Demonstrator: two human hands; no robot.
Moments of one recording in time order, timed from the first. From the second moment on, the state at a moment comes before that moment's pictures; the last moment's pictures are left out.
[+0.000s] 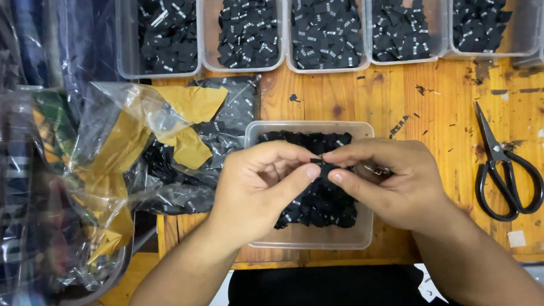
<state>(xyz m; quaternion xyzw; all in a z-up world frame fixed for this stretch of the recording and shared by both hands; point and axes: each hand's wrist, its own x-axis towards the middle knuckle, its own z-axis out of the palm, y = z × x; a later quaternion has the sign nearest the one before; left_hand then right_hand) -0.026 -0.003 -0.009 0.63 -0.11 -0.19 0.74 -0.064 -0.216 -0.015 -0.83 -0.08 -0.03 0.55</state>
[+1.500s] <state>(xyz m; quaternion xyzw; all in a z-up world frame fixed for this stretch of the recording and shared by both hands) -0.032 -0.001 -0.006 0.61 -0.10 -0.18 0.77 -0.058 -0.216 -0.014 -0.85 -0.07 -0.01 0.53</state>
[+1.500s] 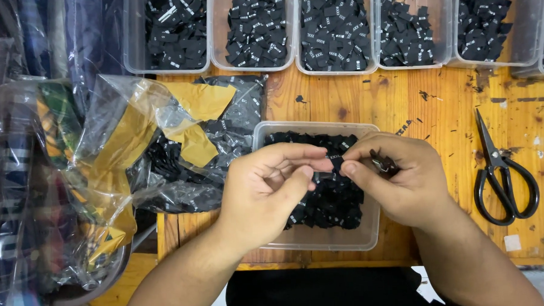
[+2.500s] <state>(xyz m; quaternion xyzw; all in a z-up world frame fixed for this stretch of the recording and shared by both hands) -0.023 -0.001 -0.017 0.85 -0.45 -0.02 0.27 -0.059 -0.217 -0.015 -0.81 -0.05 -0.04 0.59</state>
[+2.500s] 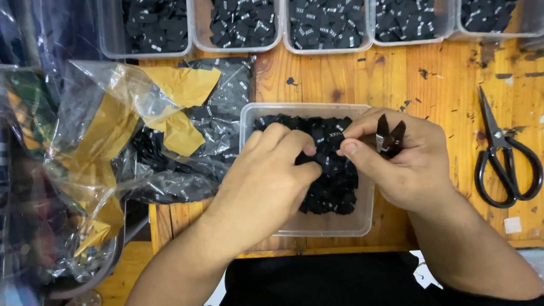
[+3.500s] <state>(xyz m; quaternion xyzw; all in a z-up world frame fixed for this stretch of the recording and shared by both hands) -0.040 -0.005 0.003 0.71 -0.13 -0.07 0.69 -0.062 -0.209 -0.010 -0.83 -0.10 -0.02 0.55</state>
